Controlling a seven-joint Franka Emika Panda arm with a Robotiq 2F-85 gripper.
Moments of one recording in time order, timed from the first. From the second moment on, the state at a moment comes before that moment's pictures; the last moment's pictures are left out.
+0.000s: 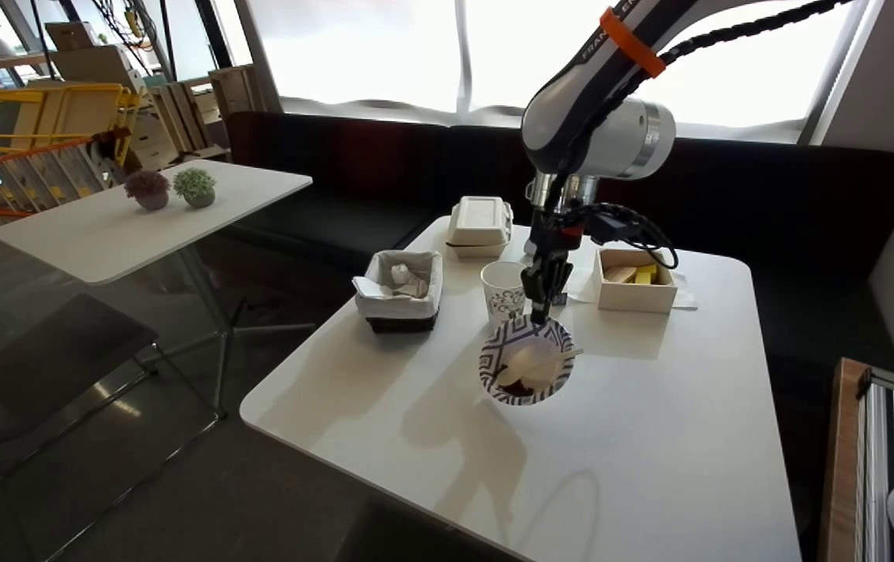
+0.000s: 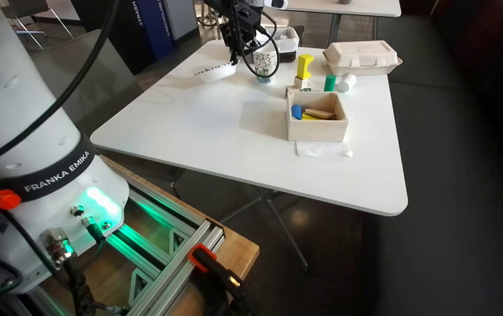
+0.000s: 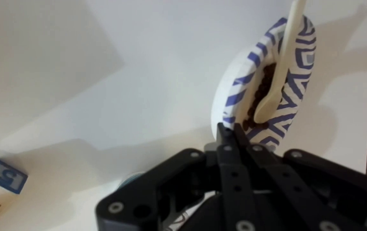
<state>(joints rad) -0.13 0.22 0.05 -2.31 0.48 2.40 -0.49</state>
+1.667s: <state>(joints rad) -0.21 0.41 0.03 -2.26 0.93 2.39 -1.03</state>
